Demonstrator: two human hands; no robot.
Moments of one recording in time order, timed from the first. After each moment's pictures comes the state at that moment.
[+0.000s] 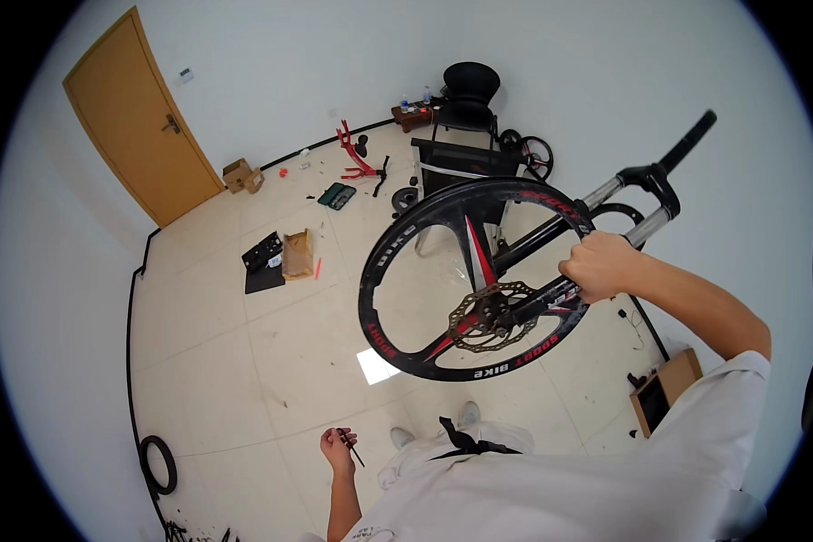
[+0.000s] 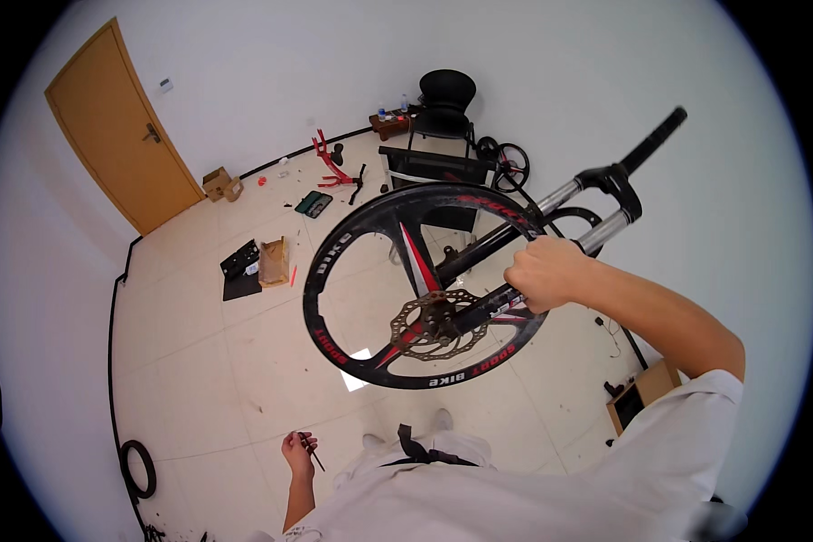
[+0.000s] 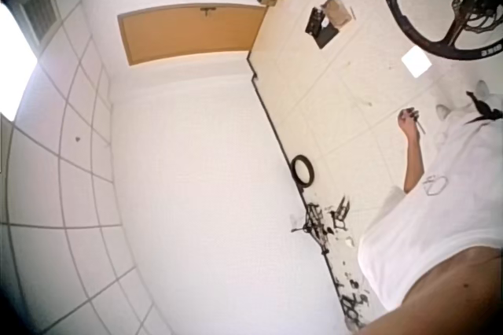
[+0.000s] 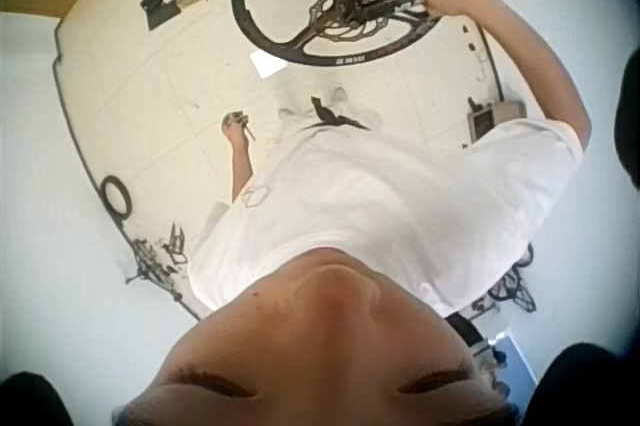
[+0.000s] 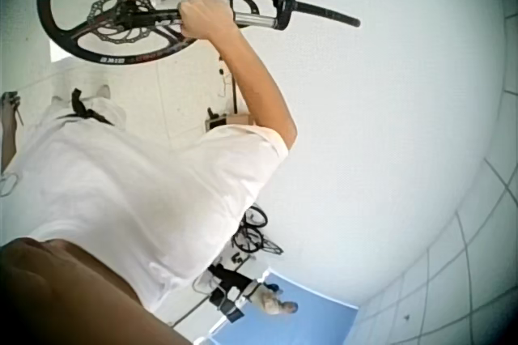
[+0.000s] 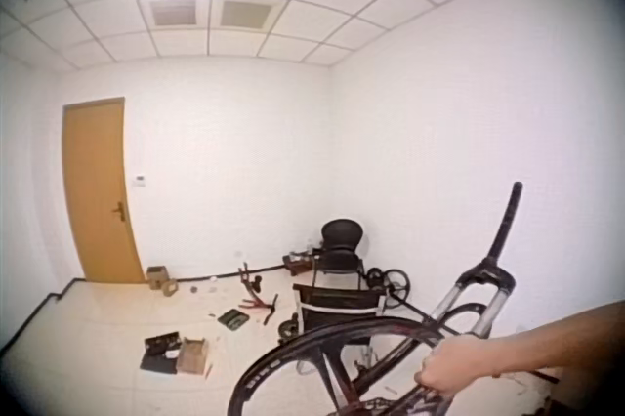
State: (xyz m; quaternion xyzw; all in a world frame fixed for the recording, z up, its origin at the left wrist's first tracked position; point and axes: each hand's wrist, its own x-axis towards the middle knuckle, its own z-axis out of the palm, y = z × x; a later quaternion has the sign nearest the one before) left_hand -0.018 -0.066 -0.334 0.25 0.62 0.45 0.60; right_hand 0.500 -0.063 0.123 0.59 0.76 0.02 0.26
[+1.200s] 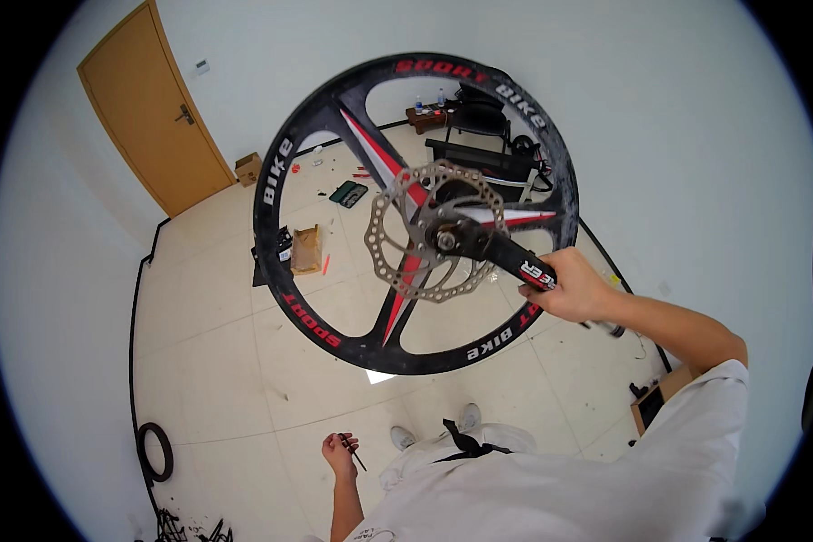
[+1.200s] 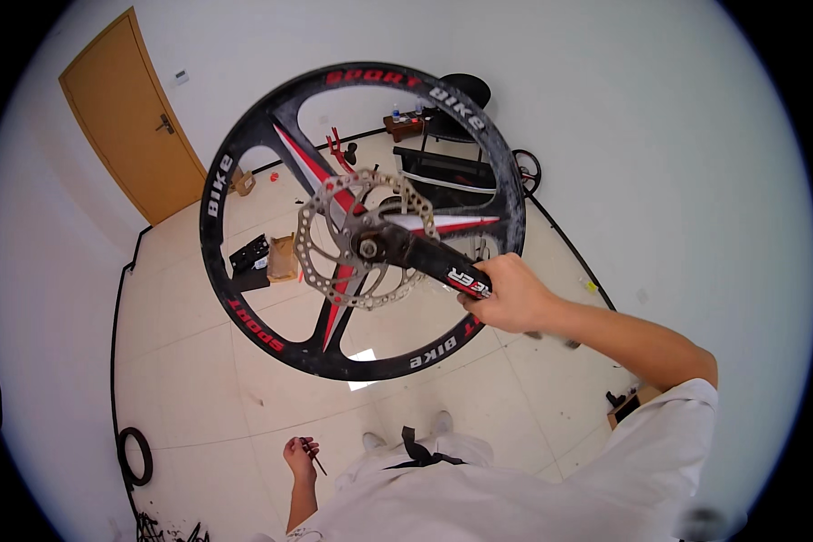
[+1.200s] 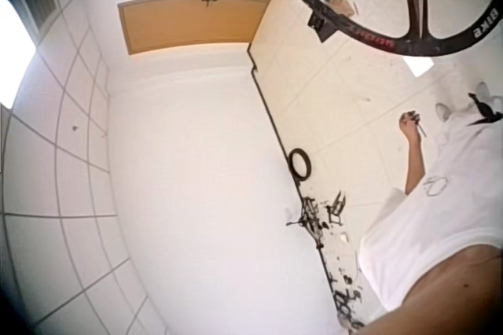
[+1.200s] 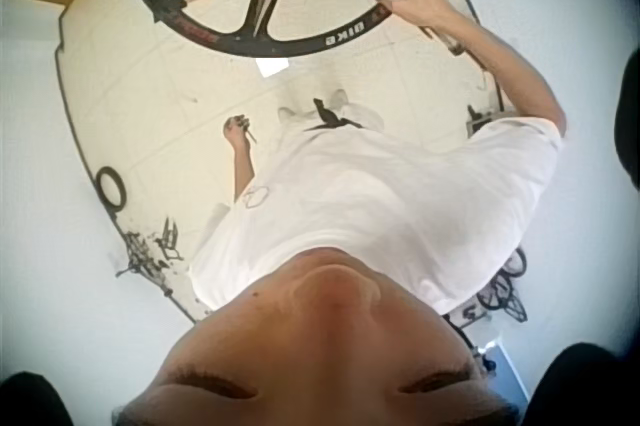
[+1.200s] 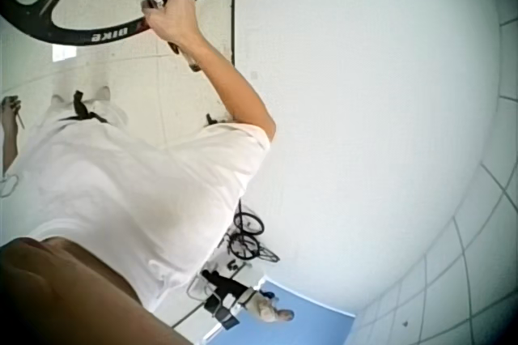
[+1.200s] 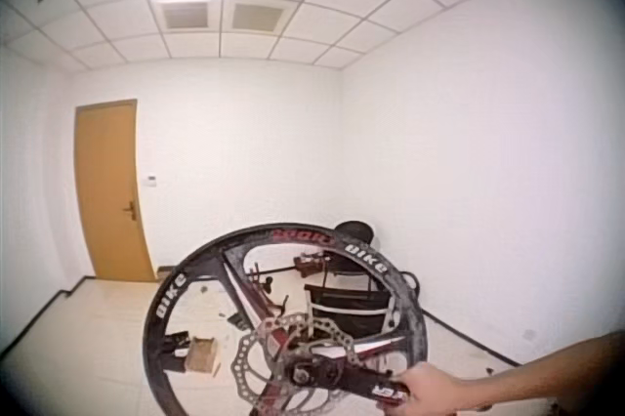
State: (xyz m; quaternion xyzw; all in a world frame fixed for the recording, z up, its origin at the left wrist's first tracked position) left_hand -0.010 -0.118 -0.394 0.23 0.63 0.47 0.57; right_hand 0.455 -0.105 0.048 0.71 0.62 -0.22 -0.24
